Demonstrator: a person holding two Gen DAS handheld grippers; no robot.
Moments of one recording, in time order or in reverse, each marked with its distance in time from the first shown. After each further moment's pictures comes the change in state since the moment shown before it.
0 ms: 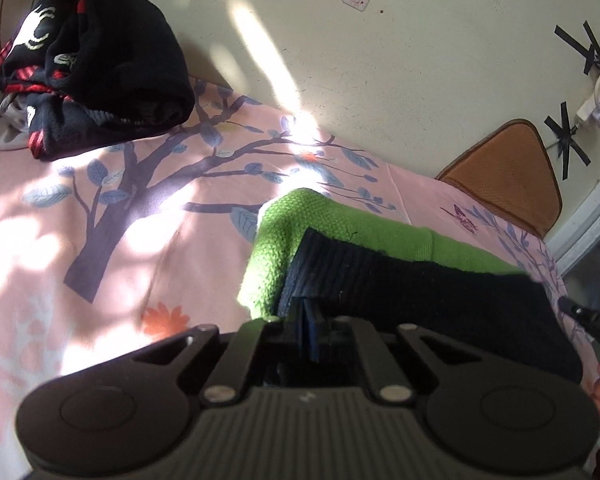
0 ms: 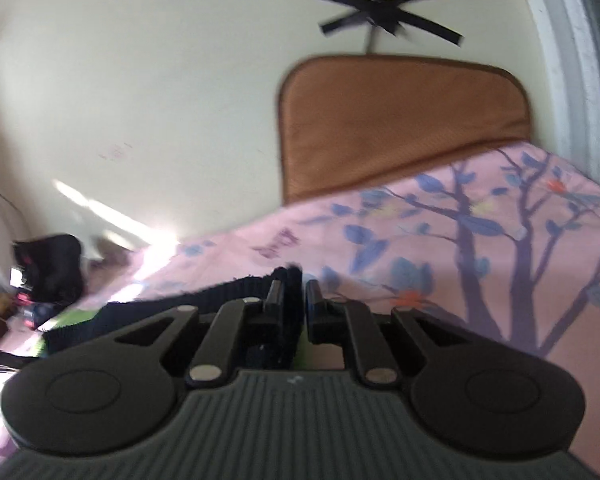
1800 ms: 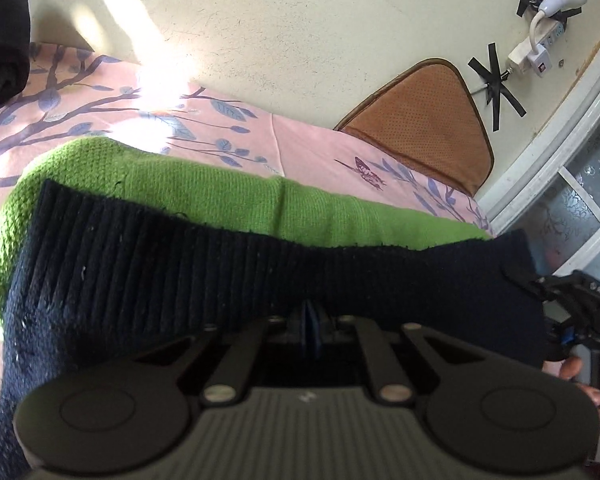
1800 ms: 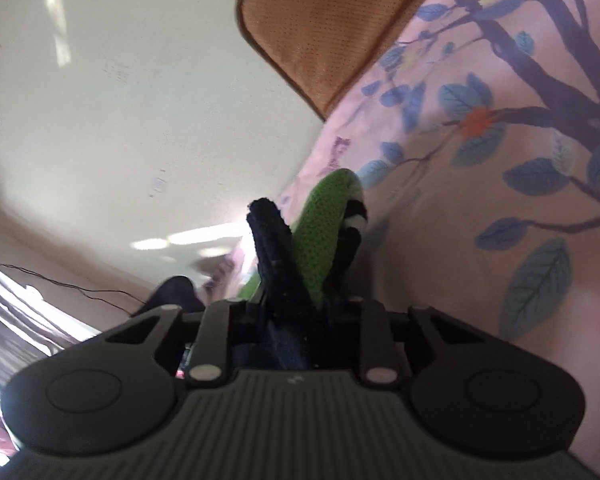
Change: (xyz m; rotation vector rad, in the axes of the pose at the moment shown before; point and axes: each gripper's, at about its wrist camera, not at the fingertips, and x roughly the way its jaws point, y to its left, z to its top) left arm 0.071 -0.083 -0.014 0.089 0.095 -0.225; right arm 0.000 -0.007 -0.012 0.610 0.132 0.507
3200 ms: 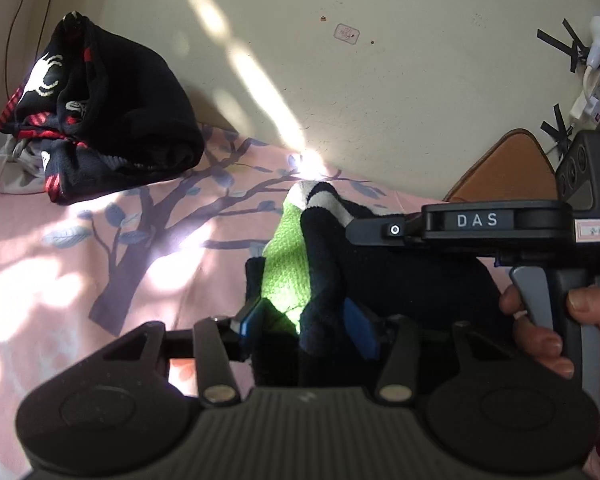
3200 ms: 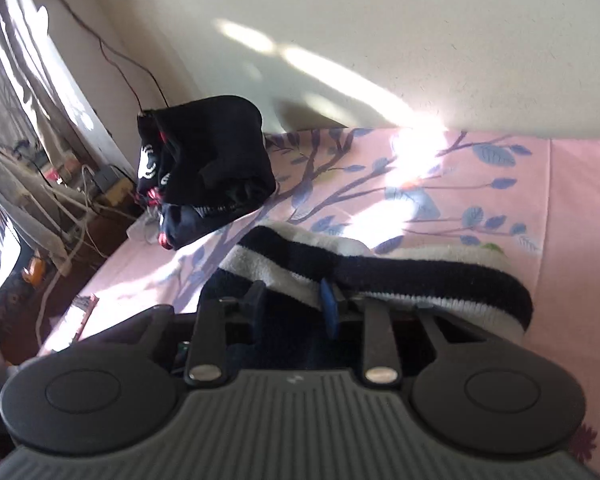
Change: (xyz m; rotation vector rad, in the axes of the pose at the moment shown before) left arm -0.092 0.066 -0.008 0.009 -0.216 0.275; right arm 0.234 0.156 -0.087 -0.716 0.395 -0.118
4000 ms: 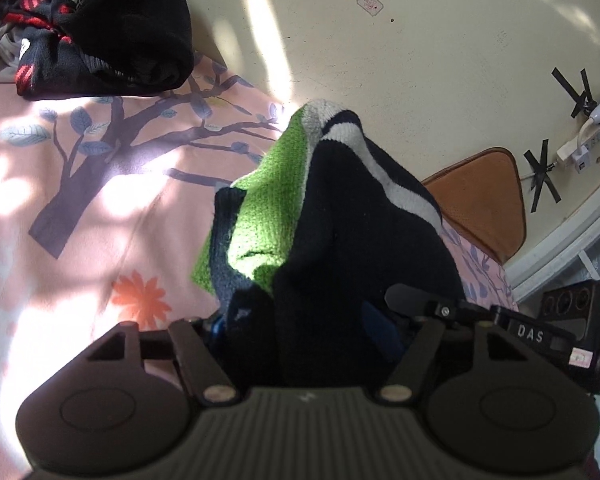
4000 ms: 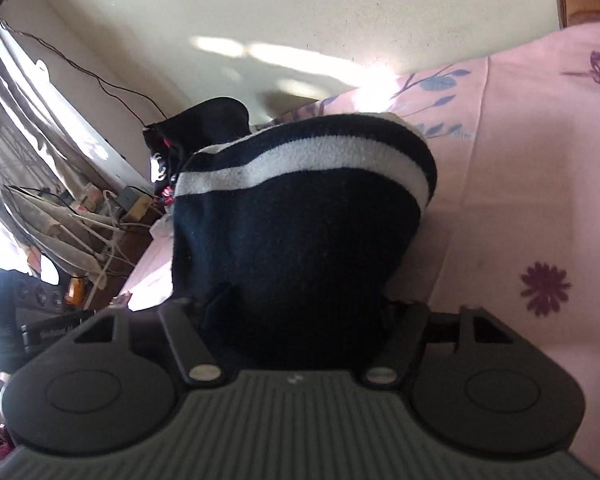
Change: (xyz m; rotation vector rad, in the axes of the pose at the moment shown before) left arm 0.015 0.016 -0.004 -0.232 0.139 -0.178; right arm -0.044 -0.034 -0.053 0.205 -0.046 0.108
